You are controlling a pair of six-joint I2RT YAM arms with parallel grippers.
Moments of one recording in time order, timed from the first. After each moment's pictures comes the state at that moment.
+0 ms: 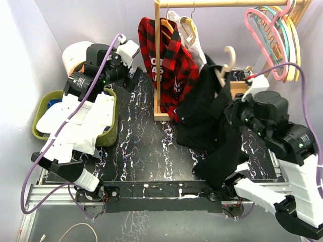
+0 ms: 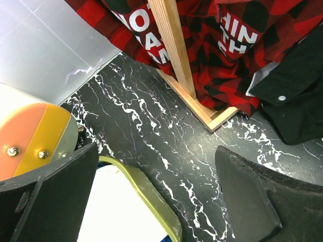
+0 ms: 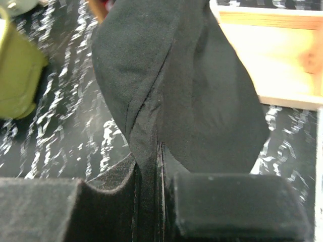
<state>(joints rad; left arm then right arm) -0.44 1.53 2.00 -0.94 0.09 0.31 0.51 0.91 1.64 -1.19 0.29 0.28</state>
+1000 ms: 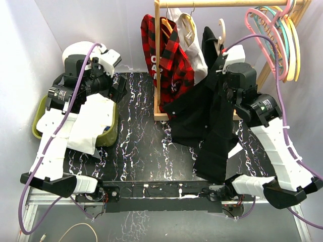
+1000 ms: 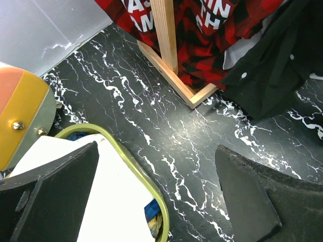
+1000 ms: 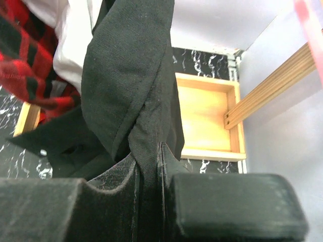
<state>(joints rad) -0.29 1.34 1.83 -0.99 0.28 0.28 0.49 1.19 1.65 -0.84 0.49 0.00</state>
